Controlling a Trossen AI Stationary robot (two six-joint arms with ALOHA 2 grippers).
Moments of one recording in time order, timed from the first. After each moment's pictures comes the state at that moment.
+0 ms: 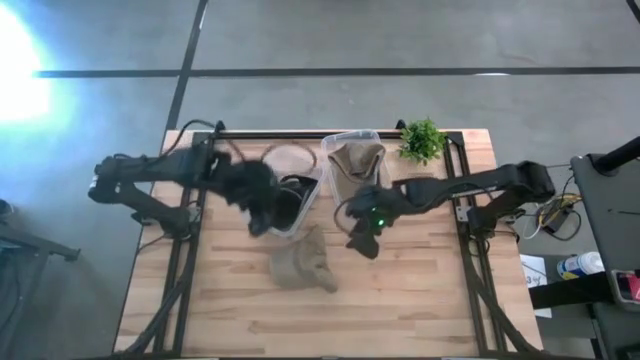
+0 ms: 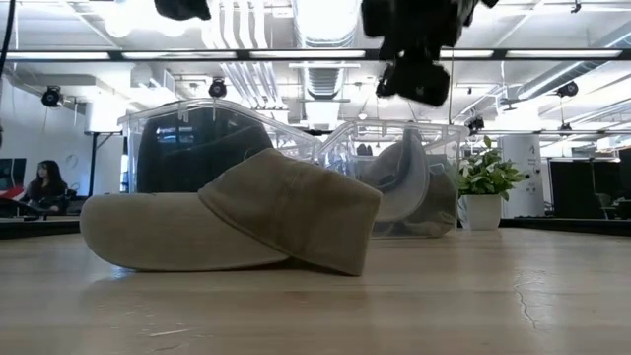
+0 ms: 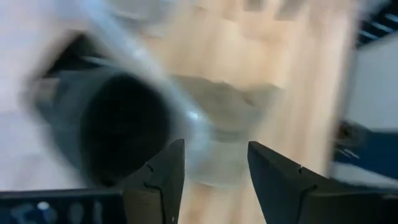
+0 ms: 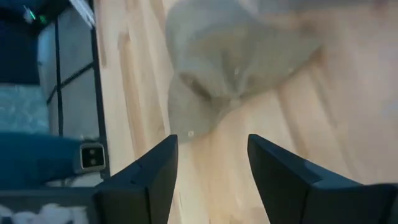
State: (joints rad) left arm -0.04 1.31 1.53 -1.18 0.02 -0.45; right arm 0.06 1.52 1.16 -0.51 -0.28 0.58
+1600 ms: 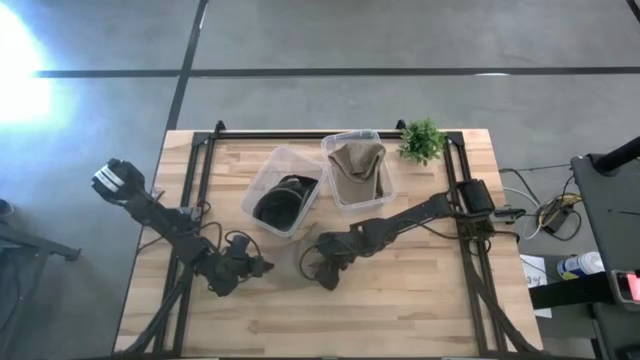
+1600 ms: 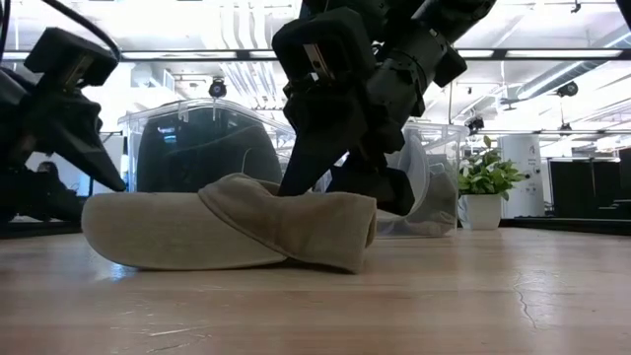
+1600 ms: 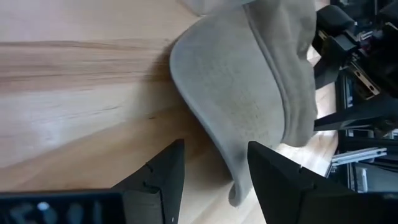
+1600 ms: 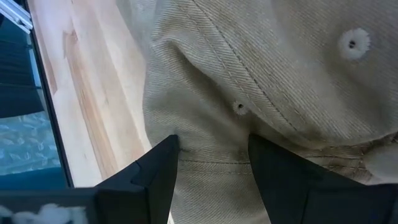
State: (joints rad) left arm -0.74 1.33 0.39 0.10 -0.64 -1.96; right arm 0.20 2.01 1.24 -0.12 -0.21 0.90
